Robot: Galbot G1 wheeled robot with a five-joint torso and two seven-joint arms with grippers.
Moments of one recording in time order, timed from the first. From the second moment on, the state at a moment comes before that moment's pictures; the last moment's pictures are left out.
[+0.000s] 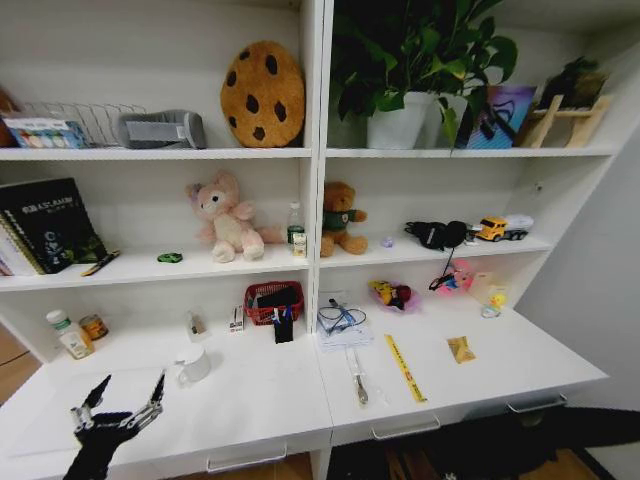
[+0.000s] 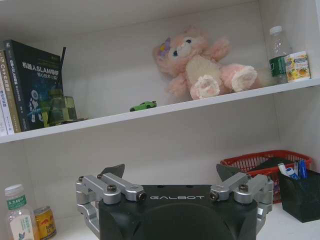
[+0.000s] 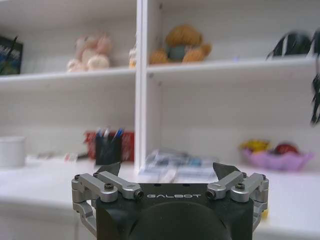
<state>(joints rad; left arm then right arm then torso) 2.05 -1.50 -1.08 -2.36 -0.30 -0.13 0.20 -2.04 1.17 0.64 1.80 0.48 0.80 -0.42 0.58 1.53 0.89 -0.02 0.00</state>
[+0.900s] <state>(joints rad) 2.05 -1.50 -1.08 -2.36 -0.30 -0.13 0.20 -1.87 1.05 0.95 2.36 0.66 0.05 0.25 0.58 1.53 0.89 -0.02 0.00</state>
